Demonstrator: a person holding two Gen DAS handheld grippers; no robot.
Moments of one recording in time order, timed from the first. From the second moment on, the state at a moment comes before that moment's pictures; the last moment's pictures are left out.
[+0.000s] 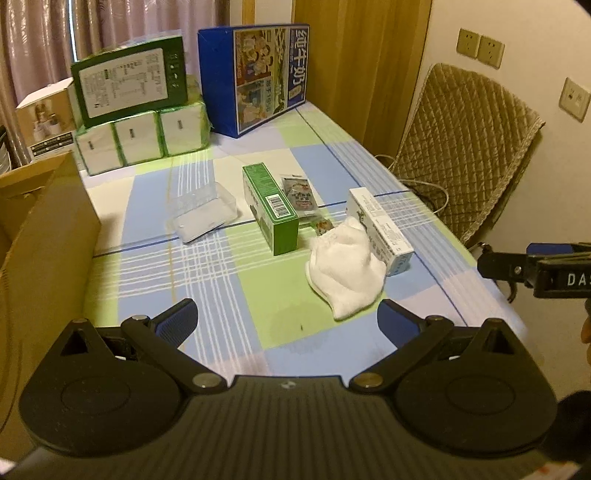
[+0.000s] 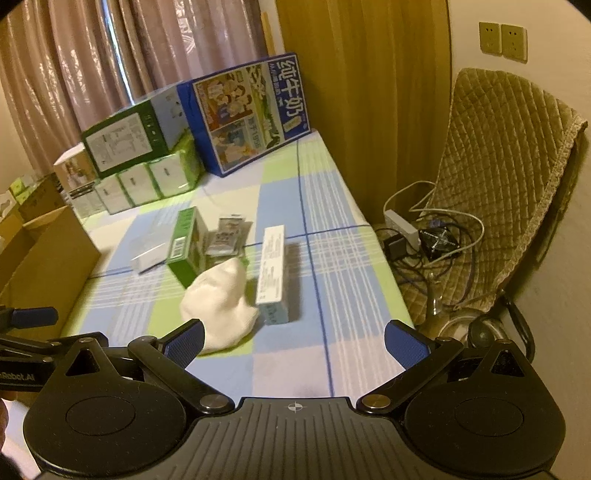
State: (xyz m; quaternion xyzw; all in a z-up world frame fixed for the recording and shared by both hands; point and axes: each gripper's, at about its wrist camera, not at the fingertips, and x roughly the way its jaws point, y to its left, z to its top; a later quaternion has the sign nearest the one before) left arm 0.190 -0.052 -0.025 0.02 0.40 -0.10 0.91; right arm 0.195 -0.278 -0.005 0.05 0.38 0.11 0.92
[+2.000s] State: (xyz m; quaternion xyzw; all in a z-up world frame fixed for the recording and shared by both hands) left arm 0.235 -0.040 -0.098 0.08 0.41 -0.13 0.90; right arm 0.248 -0.216 -0.078 0.02 0.44 0.13 0.89
